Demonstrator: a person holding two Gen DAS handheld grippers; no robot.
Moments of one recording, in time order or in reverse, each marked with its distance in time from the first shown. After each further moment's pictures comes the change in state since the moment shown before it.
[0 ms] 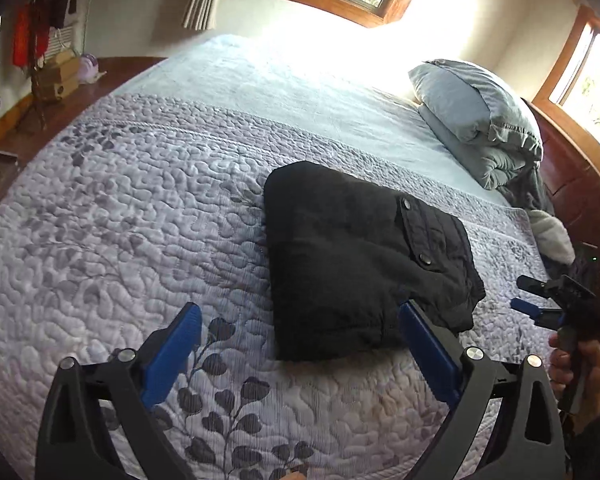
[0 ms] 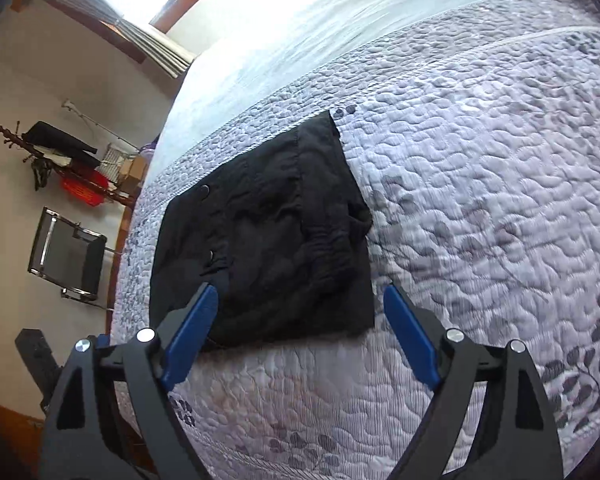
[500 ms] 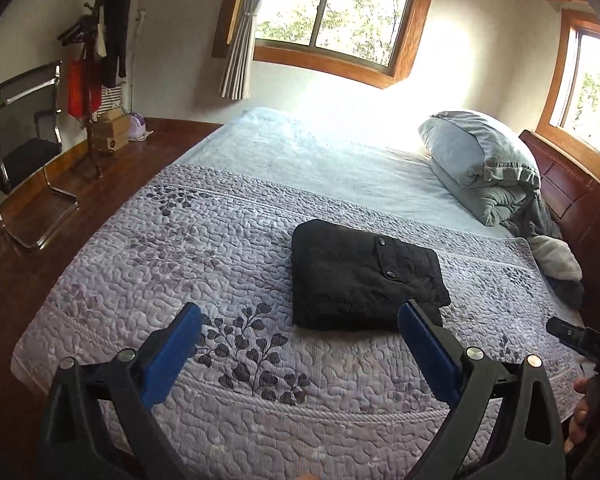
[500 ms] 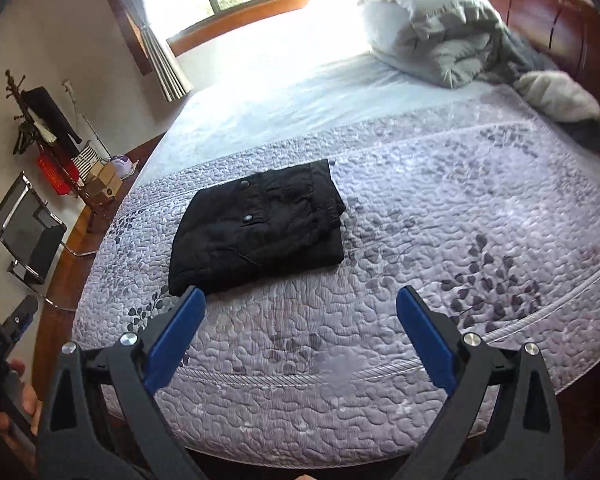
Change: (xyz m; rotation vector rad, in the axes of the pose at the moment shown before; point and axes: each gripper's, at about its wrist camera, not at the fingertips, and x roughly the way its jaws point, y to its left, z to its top) left arm -0.197 -0.050 -0.052 0.004 -0.213 0.131; right arm -0.182 0.107 -0.145 -0.213 -0.271 -0.251
